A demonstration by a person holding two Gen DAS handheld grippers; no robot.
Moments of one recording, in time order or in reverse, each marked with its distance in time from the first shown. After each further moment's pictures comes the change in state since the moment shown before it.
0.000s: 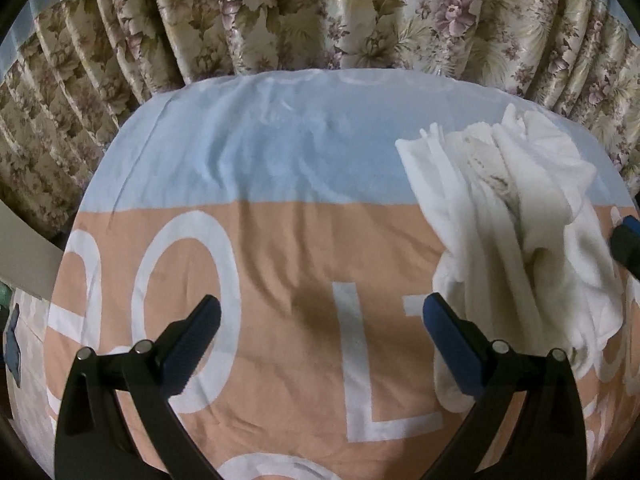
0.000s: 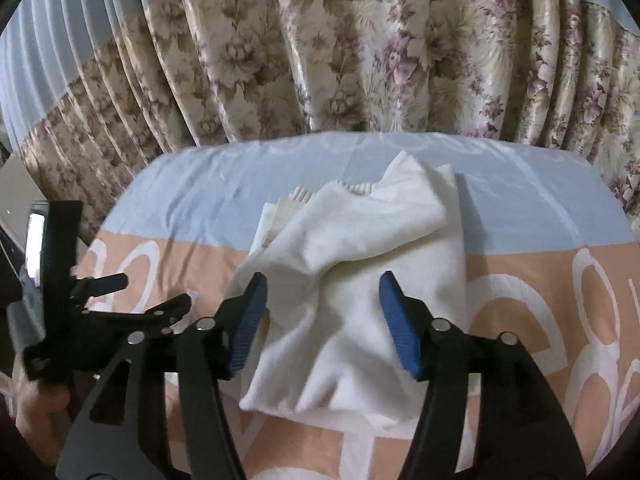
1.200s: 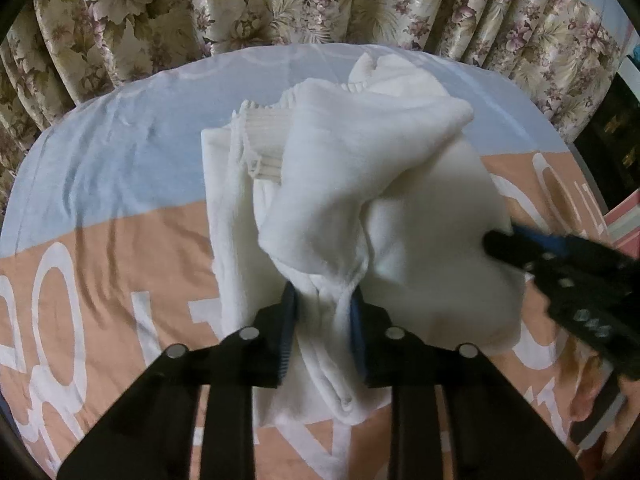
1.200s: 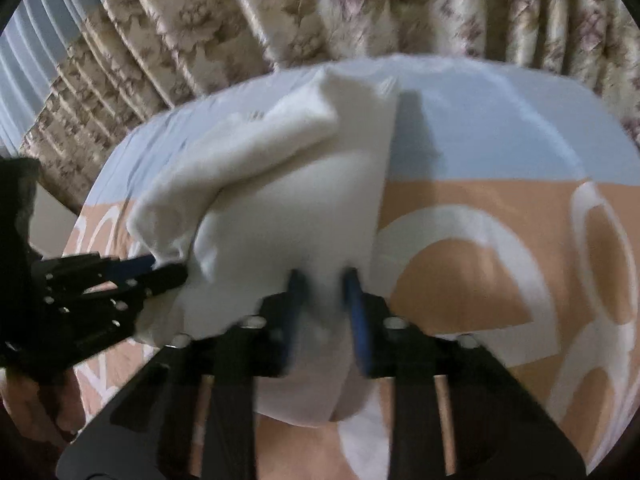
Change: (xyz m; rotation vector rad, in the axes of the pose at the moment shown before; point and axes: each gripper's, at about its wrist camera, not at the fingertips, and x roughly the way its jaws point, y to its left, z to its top) left arm 0.009 -0.114 0.010 0.148 0.093 -0.244; right arm 0.040 -0.090 -0.033 0.074 0.216 0.065
